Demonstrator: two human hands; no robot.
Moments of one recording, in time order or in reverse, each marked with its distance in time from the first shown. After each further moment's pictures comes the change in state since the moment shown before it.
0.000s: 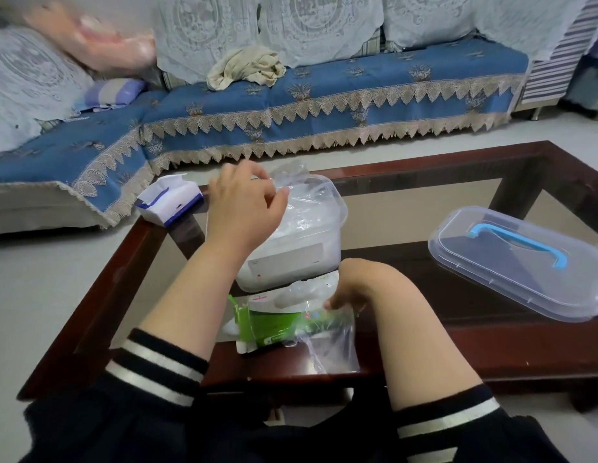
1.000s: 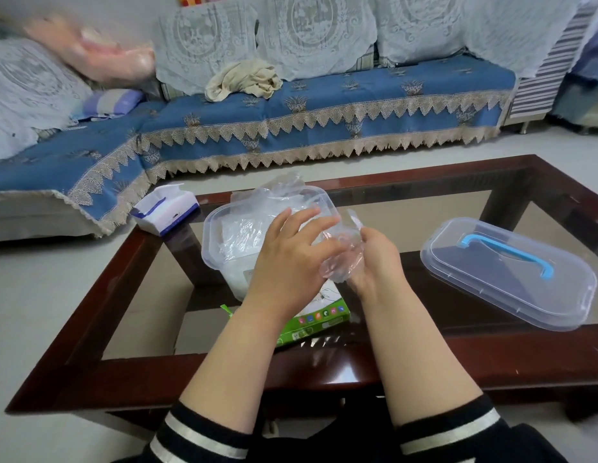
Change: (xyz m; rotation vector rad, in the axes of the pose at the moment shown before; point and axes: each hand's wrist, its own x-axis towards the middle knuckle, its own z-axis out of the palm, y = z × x) left_hand -0.054 0.054 0.024 -0.160 0.160 0.420; right_hand 0.003 -0.001 -0.011 2.198 0.227 -0.101
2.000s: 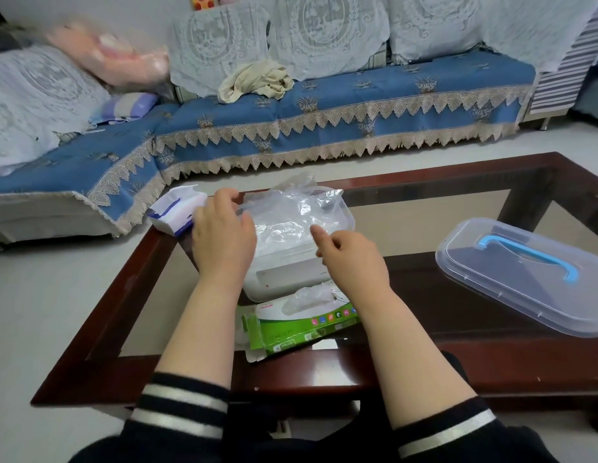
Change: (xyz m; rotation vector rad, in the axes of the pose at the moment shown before) left_hand 0.005 -0.071 -0.038 0.110 -0.033 -0.866; right_hand -0.007 0.022 0.008 -1.551 -0.052 -0.654
